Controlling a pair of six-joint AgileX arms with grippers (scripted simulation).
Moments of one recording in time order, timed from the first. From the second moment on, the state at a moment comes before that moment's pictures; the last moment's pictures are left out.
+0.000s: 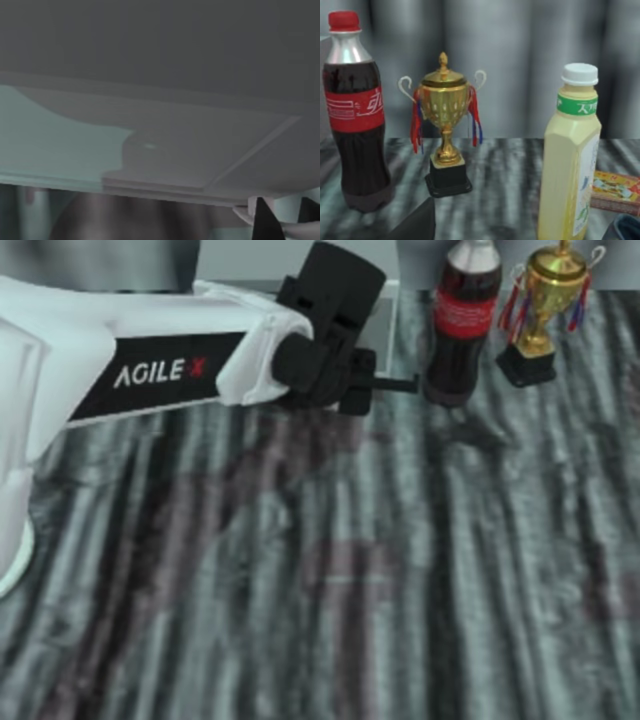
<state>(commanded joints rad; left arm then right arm) -0.62 2.13 1.53 -0.29 -0.23 -0.32 0.00 0.00 0.00 0.00 0.00 0.00</state>
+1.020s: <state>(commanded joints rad) -0.62 2.11 1.50 -0.28 -0.21 -0.30 0.00 0.00 0.00 0.00 0.00 0.00</state>
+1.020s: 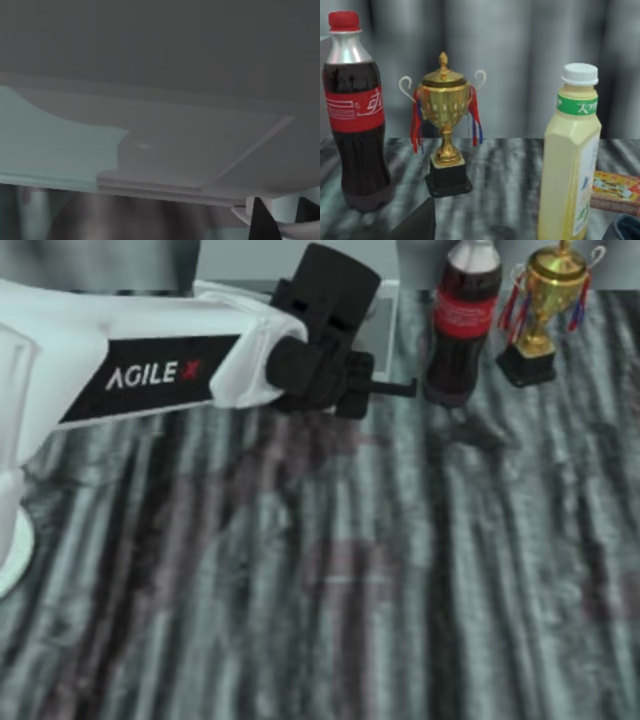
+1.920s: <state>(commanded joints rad) -0.61 2.08 1.46 -0.25 -0.19 -0.26 0.00 0.00 0.00 0.00 0.00 0.00</state>
